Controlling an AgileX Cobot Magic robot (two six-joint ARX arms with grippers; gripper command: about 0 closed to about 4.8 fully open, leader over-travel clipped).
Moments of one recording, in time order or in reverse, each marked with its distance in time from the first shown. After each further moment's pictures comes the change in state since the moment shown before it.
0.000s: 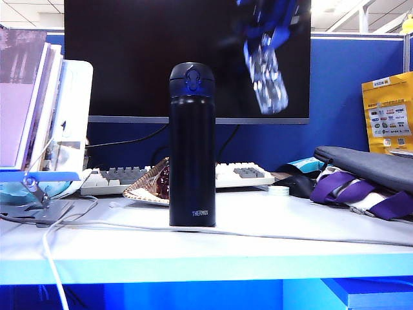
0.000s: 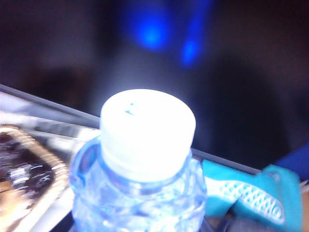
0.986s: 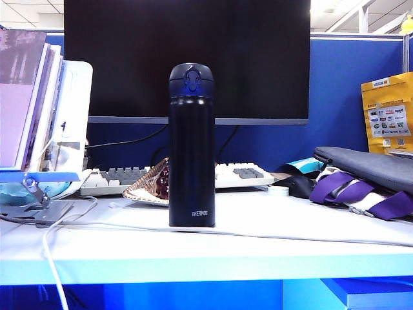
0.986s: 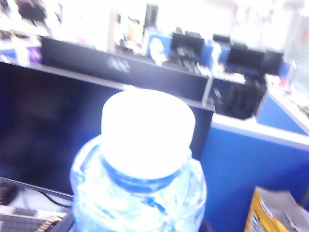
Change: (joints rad) left arm 0.000 0.000 0.000 0.000 0.000 0.000; right arm 0.001 -0.719 0.004 -0.227 -0.074 0.027
